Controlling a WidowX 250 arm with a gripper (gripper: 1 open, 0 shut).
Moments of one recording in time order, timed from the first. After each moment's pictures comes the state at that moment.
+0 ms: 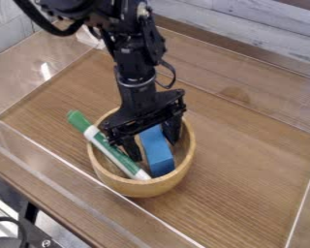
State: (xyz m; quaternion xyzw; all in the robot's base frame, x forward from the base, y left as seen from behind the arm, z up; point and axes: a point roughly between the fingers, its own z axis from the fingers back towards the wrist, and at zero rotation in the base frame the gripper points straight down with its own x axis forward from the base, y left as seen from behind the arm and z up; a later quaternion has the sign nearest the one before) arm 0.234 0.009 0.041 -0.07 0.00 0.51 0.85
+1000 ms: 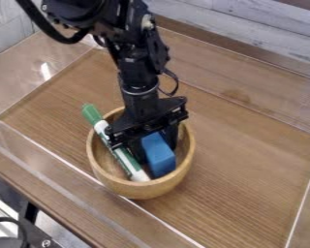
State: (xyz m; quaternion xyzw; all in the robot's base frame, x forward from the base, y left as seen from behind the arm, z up) arm 0.235 0.007 0.033 -0.06 -0.01 0.50 0.87
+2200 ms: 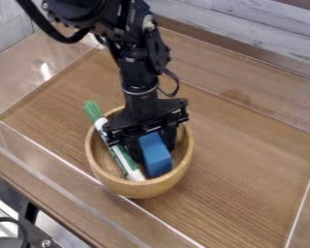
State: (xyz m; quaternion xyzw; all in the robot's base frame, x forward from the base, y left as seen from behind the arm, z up) arm 0.234 0.009 0.034 -0.05 -0.01 0.46 0.89
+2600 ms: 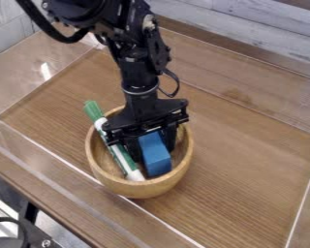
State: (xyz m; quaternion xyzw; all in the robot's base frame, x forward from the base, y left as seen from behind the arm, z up) arm 0.234 0.009 0.035 -0.05 -0.01 0.44 0.89
